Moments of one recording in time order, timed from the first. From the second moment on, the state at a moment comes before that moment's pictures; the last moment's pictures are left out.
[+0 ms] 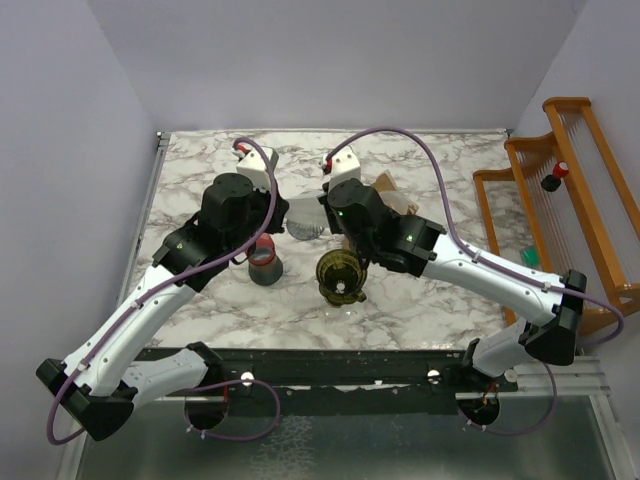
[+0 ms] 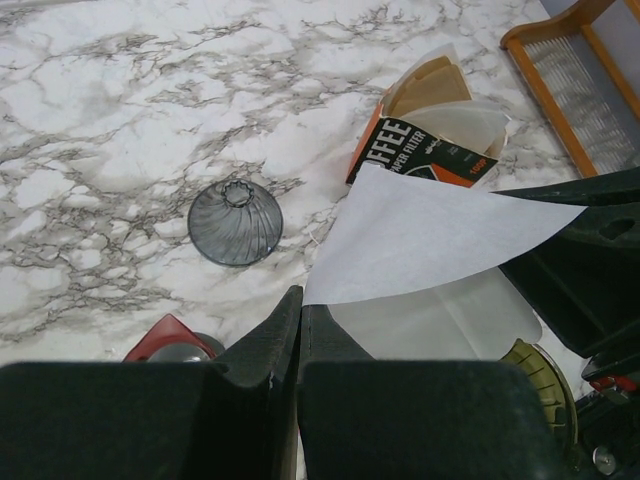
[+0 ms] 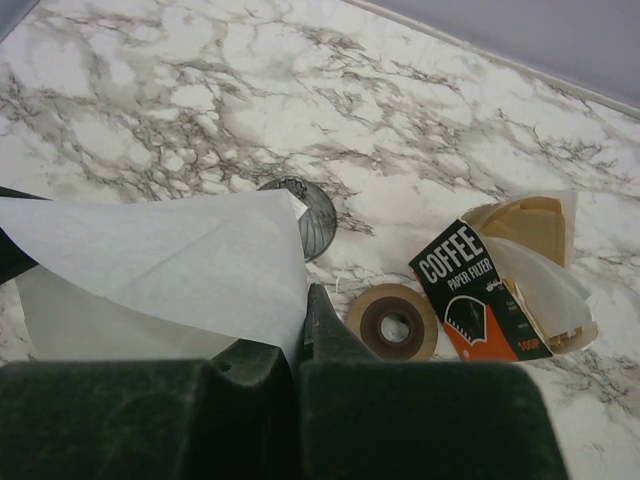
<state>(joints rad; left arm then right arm) -0.65 1.03 1.20 -0.53 -0.15 -0.29 1.07 1.48 1.48 -0.43 0.67 0.18</state>
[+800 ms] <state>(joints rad) -0.65 0.99 1.26 -0.55 0.02 -0.18 1.07 1.48 1.63 -0.70 0.67 0.18</state>
